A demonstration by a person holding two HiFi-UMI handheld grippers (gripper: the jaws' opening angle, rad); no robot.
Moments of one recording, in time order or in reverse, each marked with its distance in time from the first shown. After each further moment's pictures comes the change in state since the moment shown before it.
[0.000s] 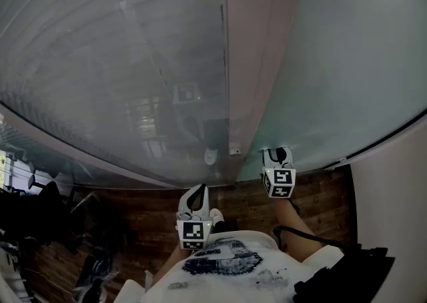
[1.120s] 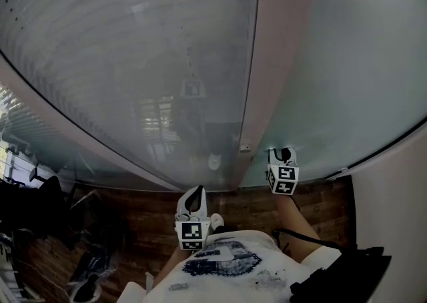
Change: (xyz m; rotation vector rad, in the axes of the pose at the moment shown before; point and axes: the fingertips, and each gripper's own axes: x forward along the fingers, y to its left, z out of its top) left arm -0.026 0.022 -0.004 -0.030 -0.030 0.090; right arm 0.009 -0.007 -0.004 0.005 0.007 -0.027
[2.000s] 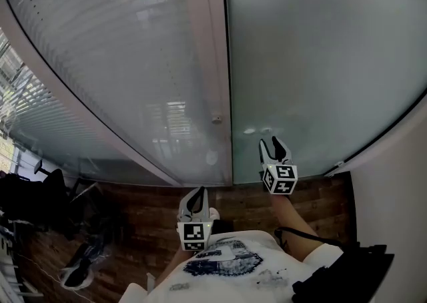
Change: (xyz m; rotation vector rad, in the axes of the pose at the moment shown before) left arm -0.057 -0.093 0.002 0.026 -0.023 0.025; right arm -0.089 -0.010 0.017 0.140 -0.067 0.139
